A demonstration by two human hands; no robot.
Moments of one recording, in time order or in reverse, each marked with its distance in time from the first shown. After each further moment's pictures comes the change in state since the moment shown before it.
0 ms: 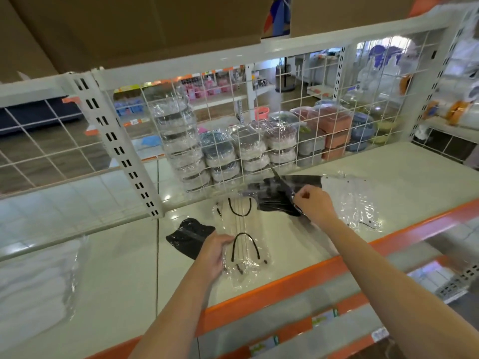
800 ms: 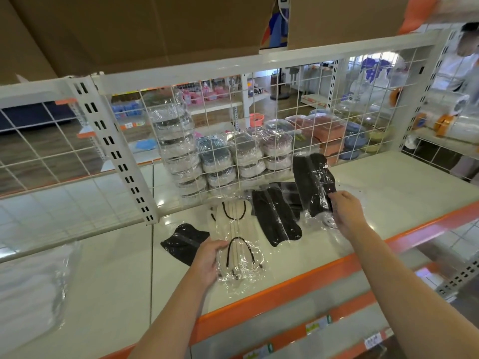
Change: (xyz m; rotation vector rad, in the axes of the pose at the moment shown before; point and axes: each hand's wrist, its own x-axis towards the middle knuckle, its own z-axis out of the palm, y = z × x) left_hand 0.001 -0.002 -0.005 -0.084 -0.086 0.039; right_hand 0.014 0.042 -0.041 0.667 0.179 0.321
